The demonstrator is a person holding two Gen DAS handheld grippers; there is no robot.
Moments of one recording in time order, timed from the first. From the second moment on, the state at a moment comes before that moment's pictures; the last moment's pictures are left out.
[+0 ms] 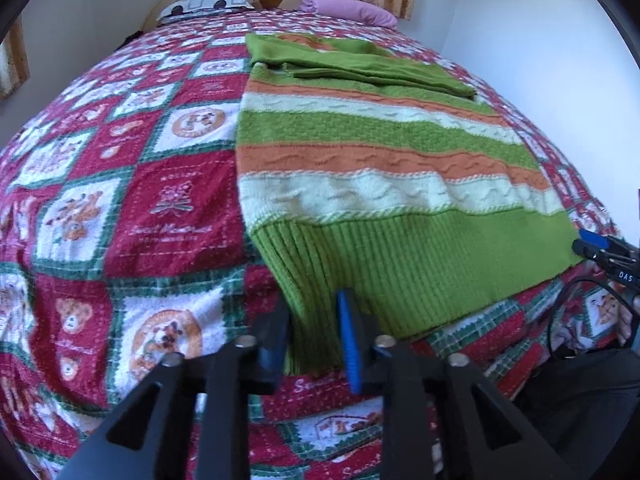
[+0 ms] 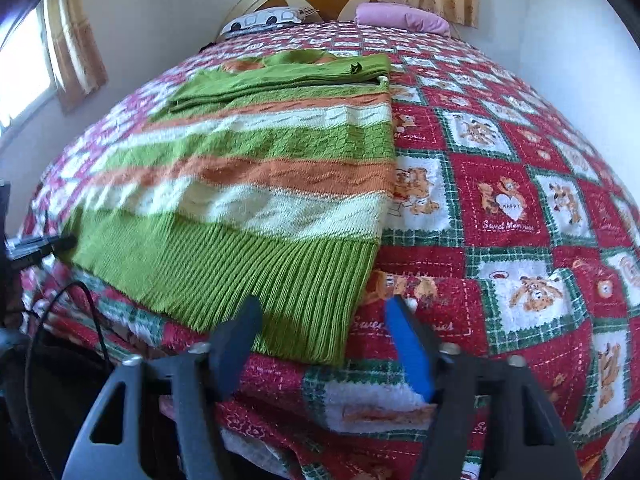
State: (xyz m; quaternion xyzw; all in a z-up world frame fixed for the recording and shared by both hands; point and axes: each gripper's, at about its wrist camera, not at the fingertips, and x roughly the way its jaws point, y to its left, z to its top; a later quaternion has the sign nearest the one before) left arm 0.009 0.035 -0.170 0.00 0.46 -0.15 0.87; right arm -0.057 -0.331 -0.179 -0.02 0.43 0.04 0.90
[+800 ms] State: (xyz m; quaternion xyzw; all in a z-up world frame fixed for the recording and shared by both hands) left arm 0.064 0.031 -0.089 0.04 0.34 -0.15 0.93; right arm -0.028 -0.348 -0.080 0.05 0.27 0.09 0.96
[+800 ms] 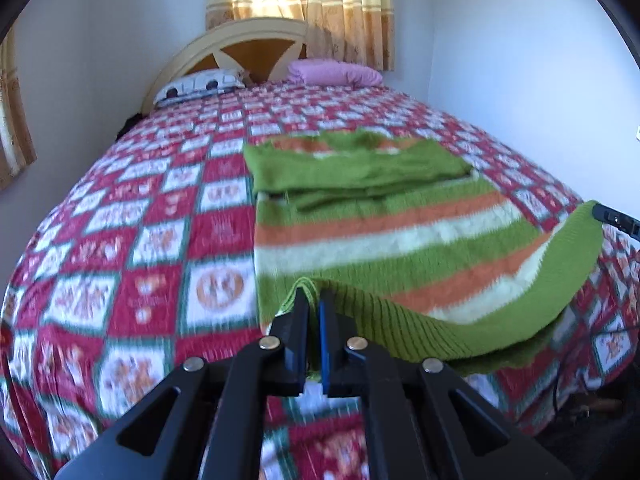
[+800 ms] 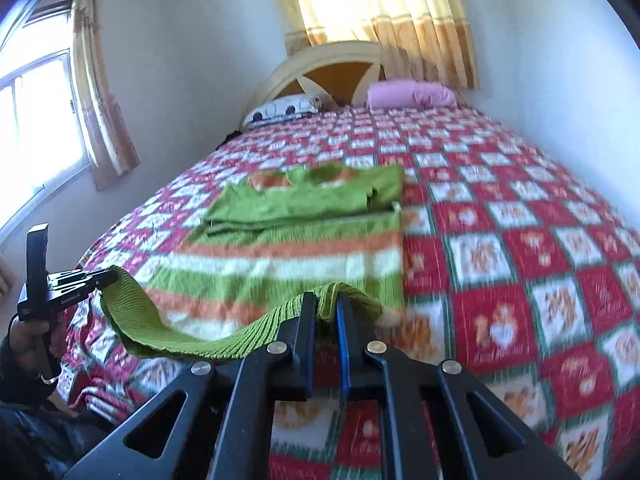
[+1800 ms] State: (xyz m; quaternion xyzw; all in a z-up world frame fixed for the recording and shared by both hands) left arm 0.292 0.019 -0.056 0.01 0.35 -0.10 0.93; right arm 0.224 -0.381 -0.023 0.03 0.29 0.05 0.96
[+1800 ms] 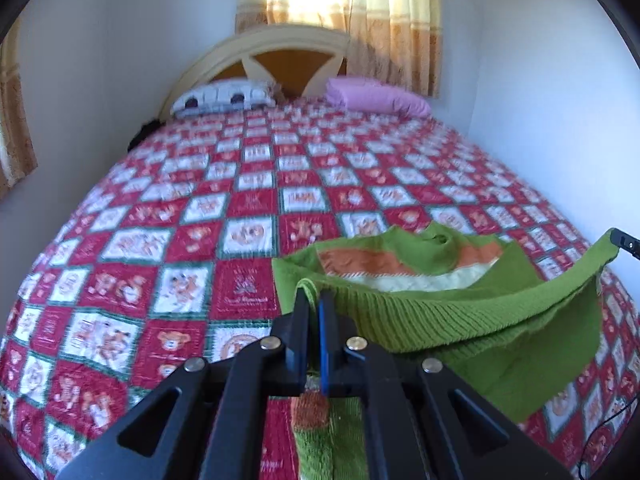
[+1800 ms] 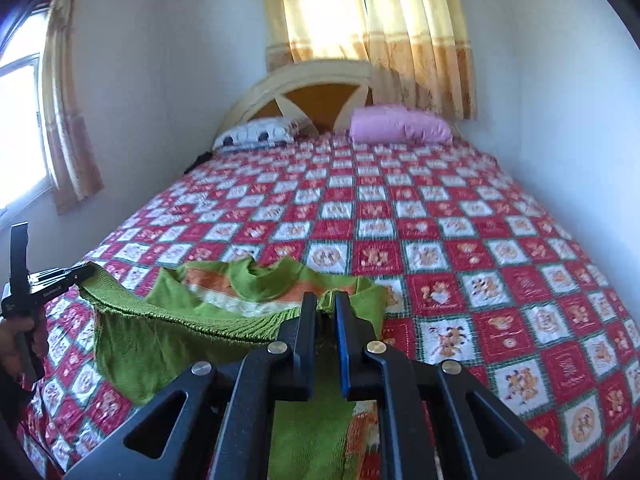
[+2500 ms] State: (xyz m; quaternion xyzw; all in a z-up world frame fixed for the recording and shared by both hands) left arm 0.329 0.008 -0.106 0.08 0.36 -0.09 0.93; right arm 0.321 -0.420 -0.116 0.05 0.39 0.03 0.92
